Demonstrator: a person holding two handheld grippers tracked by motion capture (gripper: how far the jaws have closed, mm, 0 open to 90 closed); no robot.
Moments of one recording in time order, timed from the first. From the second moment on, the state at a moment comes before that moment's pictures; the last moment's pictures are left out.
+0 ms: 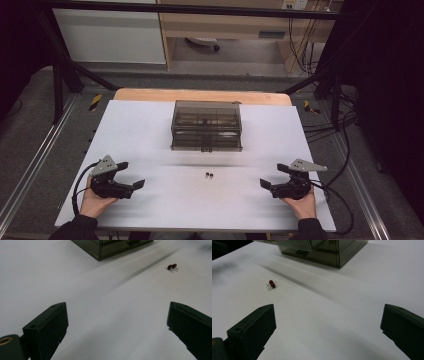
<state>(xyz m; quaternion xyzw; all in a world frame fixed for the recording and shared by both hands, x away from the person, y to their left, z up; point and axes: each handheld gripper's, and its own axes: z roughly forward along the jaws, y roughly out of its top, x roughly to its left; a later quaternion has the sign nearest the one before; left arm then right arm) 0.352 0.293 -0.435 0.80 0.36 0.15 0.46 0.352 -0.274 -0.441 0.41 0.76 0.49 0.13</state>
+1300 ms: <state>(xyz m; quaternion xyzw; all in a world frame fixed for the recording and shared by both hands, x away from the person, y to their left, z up) 0.355 0.263 -0.432 0.81 0.35 0.14 0.45 0.352 -0.273 -0.442 0.40 0.76 0.49 0.14</state>
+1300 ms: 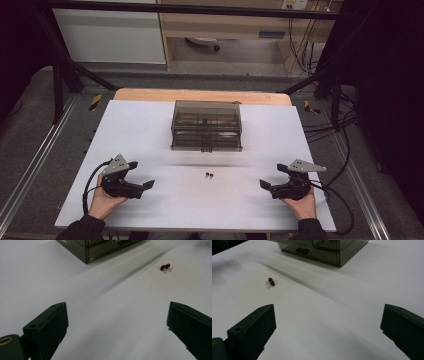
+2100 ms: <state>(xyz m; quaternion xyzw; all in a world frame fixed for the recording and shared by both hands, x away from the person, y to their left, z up) 0.355 0.228 -0.431 0.82 0.34 0.13 0.44 0.352 -0.272 -0.443 0.40 0.77 0.48 0.14</state>
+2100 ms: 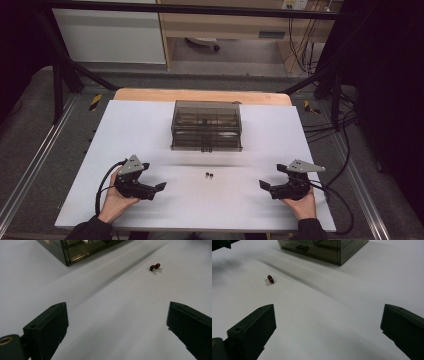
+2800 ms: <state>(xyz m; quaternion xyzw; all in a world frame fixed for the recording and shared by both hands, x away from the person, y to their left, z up) 0.358 0.187 -0.428 0.84 0.31 0.12 0.42 0.352 -0.270 -0.442 0.39 0.77 0.48 0.14</state>
